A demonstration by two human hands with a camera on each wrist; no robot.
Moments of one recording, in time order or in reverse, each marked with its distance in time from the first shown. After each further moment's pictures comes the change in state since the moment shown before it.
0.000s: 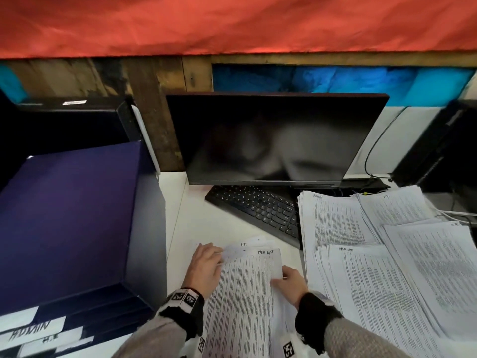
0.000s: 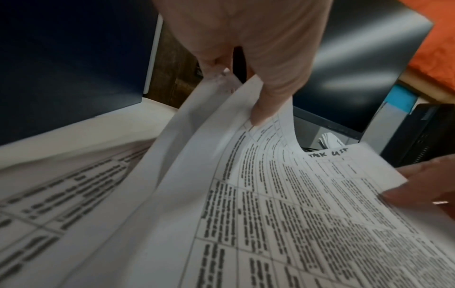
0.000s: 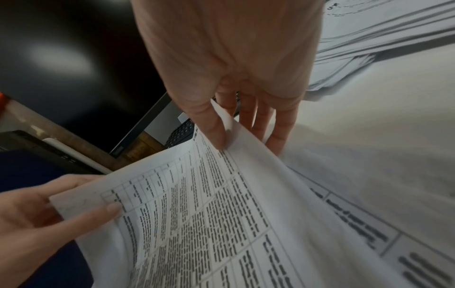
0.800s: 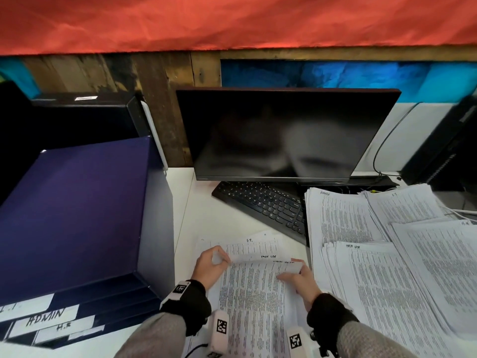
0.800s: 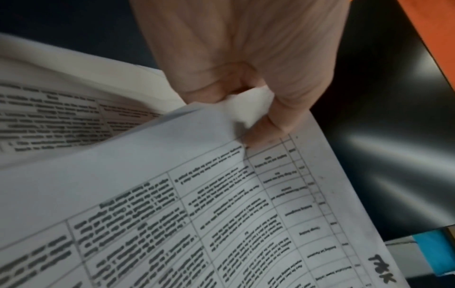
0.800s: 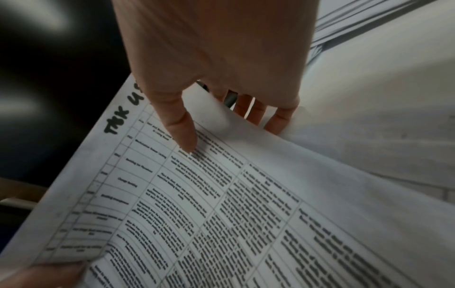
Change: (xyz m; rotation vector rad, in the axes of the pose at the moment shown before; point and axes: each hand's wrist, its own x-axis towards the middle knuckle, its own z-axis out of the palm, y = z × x) left_hand -0.005 0.018 -0.027 -0.791 -0.150 -0.559; right_hand -0.002 0.012 -0.001 0.438 0.026 0.071
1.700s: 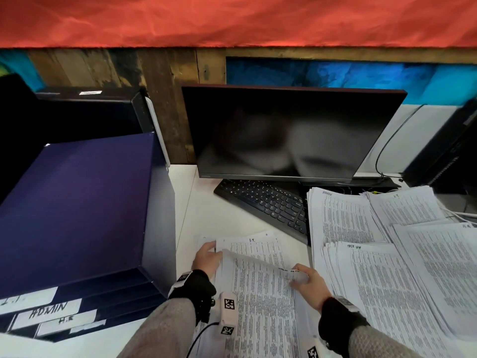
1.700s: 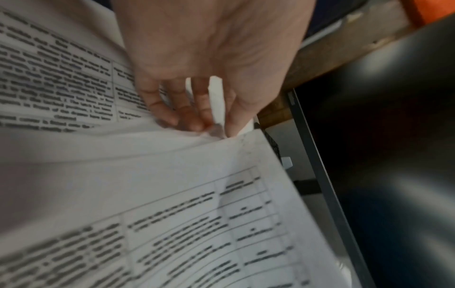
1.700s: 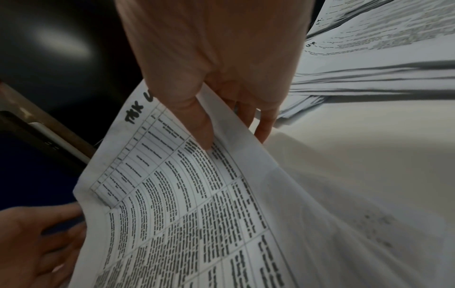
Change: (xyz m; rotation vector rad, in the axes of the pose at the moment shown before) left_hand 0.037 -0.041 0.007 -0.185 0.180 -0.278; right_hand -0.004 0.007 -0.022 -0.450 0.010 -0.179
